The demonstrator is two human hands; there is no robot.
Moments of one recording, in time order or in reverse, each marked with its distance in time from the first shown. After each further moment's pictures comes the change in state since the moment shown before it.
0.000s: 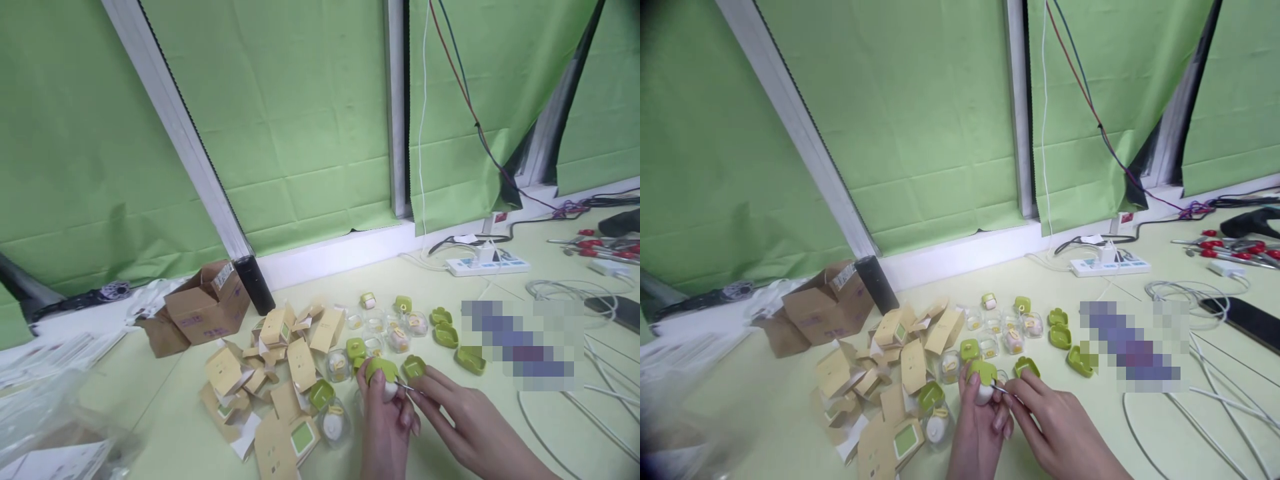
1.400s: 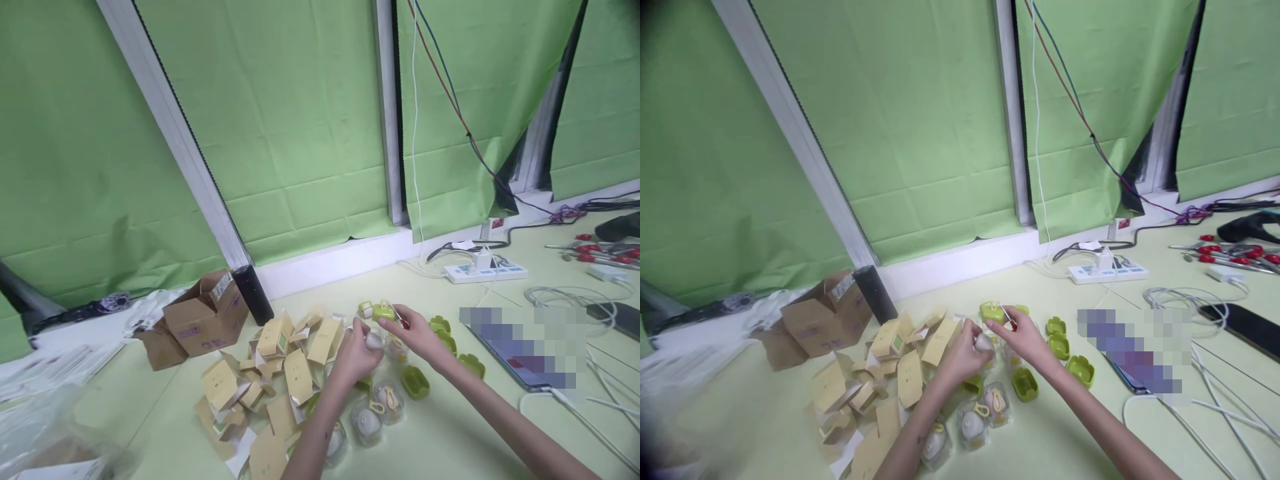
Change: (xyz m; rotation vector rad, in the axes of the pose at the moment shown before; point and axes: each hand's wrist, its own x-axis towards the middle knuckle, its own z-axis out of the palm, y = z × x) left_hand 0.087 0.071 0.004 1.429 -0.166 0.299; right_hand 0.103 0.056 -0.001 0.406 0.202 0.310
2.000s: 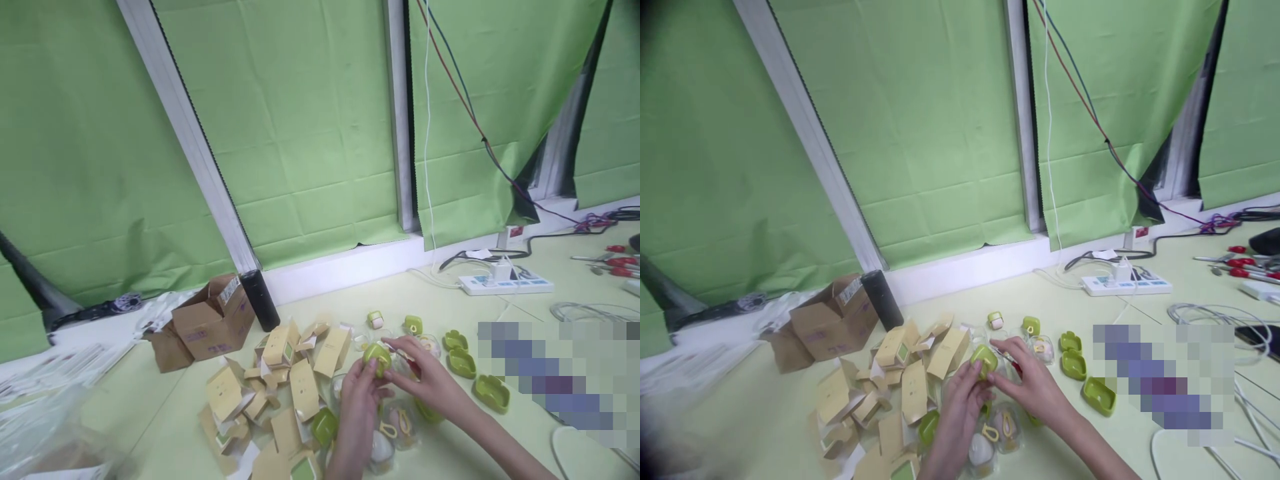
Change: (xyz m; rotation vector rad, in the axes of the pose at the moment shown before) left_hand -0.042 -0.005 0.024 -1.130 0.216 -0.124; right_hand -0.028 0.017 0.020 0.028 -0.146 -0.255
